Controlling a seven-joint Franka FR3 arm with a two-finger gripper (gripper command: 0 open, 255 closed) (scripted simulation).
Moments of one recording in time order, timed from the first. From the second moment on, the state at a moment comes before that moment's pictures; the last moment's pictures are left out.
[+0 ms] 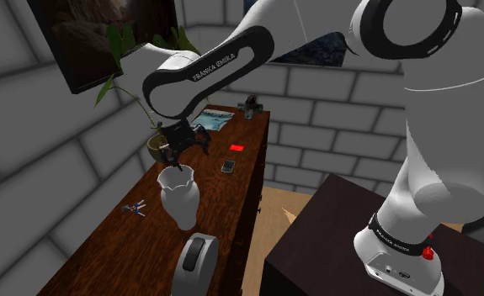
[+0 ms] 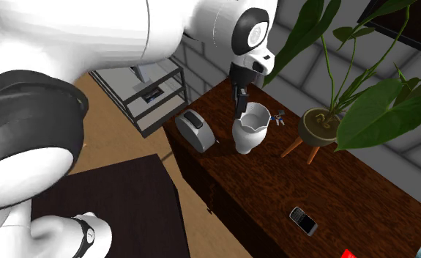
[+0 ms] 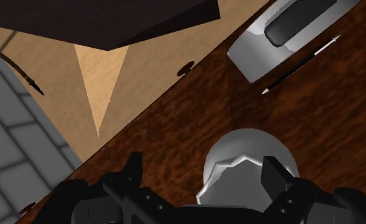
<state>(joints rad) 0.12 0.43 0.40 -1.68 -0.29 1.83 0.88</state>
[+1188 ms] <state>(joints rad) 0.37 1.14 0.29 -0.76 -0.39 1.59 0.94</state>
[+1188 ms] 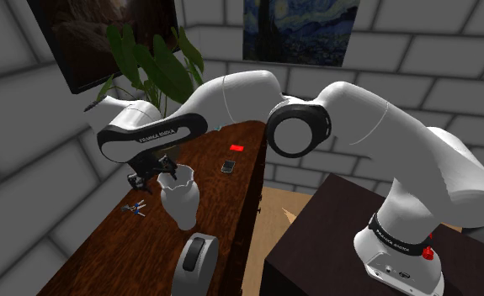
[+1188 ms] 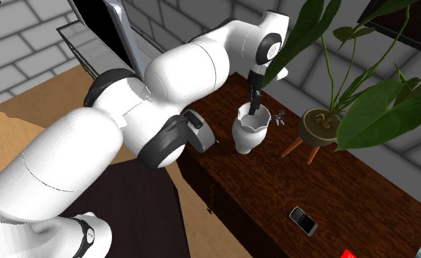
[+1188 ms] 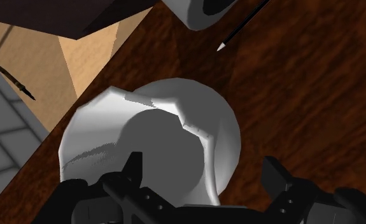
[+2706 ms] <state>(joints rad) 0.38 1.12 0.29 -0.72 -0.39 1.52 0.93</state>
